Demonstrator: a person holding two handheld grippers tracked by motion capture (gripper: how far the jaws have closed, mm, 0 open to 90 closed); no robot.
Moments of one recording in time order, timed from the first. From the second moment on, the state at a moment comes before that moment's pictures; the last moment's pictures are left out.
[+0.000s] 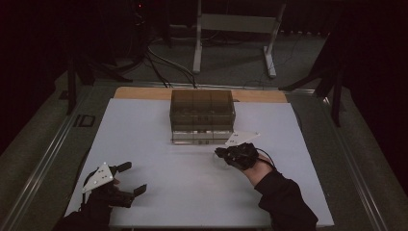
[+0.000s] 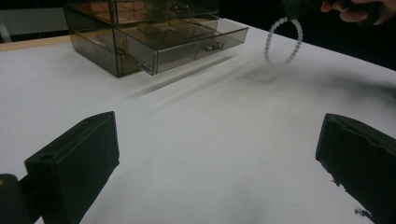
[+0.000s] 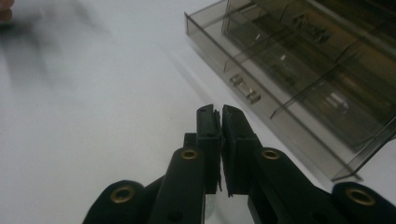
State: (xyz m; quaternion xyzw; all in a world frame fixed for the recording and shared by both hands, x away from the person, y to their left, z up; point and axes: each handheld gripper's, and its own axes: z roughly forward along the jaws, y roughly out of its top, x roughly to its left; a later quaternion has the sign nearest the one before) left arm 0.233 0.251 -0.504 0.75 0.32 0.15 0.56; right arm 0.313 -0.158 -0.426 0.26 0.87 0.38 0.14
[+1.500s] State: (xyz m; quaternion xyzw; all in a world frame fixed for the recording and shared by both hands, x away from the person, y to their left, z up) left arm 0.234 0.252 -0.504 0.75 0.32 0.15 0.56; right arm 0.346 -0.162 -0.382 0.27 0.85 0.41 0.18
